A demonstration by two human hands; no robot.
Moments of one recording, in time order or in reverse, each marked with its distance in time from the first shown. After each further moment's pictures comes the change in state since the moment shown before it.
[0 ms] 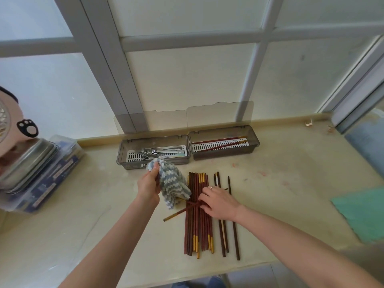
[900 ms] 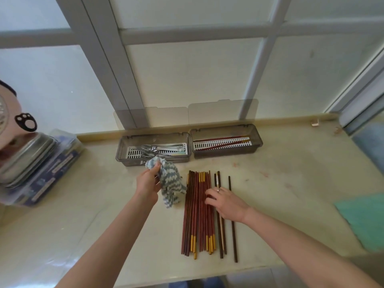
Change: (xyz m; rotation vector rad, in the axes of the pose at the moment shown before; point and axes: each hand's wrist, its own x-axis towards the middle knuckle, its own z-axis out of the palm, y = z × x) left_hand -0.006 0.005 0.008 0.046 0.000 0.014; right_hand -0.019 0.029 0.013 -0.043 0.089 -0.175
